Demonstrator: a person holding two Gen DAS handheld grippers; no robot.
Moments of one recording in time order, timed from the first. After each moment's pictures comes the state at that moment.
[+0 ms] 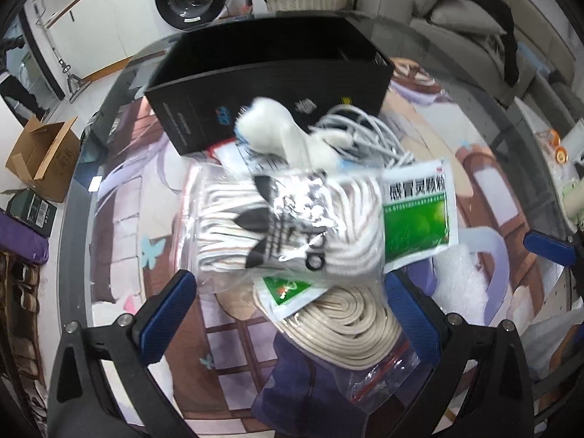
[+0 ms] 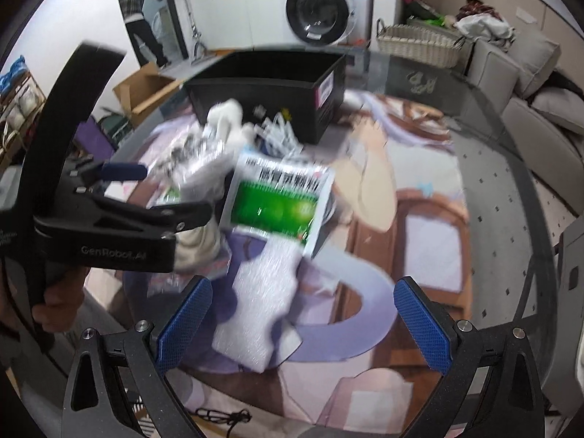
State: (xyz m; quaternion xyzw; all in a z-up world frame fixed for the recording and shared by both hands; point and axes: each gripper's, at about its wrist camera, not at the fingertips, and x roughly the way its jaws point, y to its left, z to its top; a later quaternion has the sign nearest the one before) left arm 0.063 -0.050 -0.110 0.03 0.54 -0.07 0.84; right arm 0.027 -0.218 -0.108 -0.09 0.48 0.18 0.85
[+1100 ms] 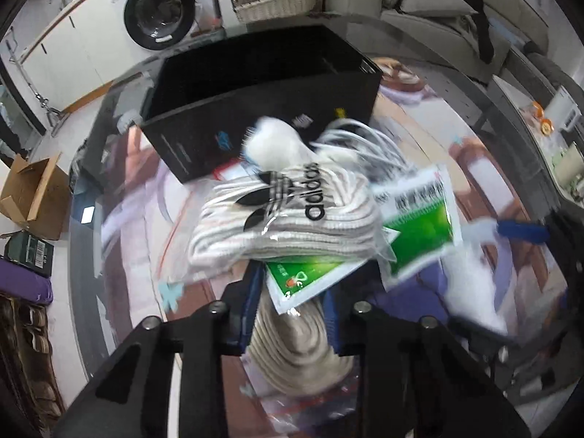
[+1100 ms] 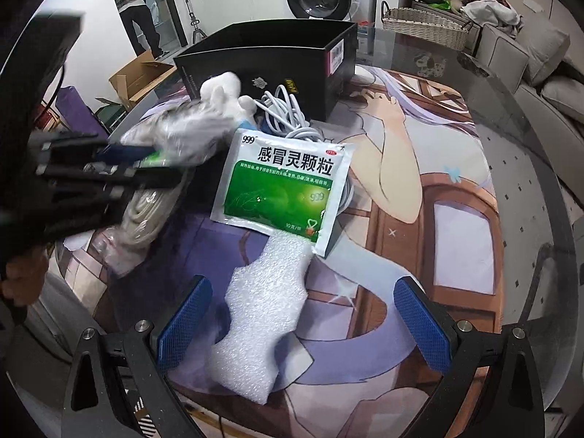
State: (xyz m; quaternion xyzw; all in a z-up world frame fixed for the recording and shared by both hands) left arm 0.083 -0.037 -0.101 0.08 0.52 -0.11 0.84; right arm 0.049 -0.207 -0.131 -0.08 0.50 0.18 0.84
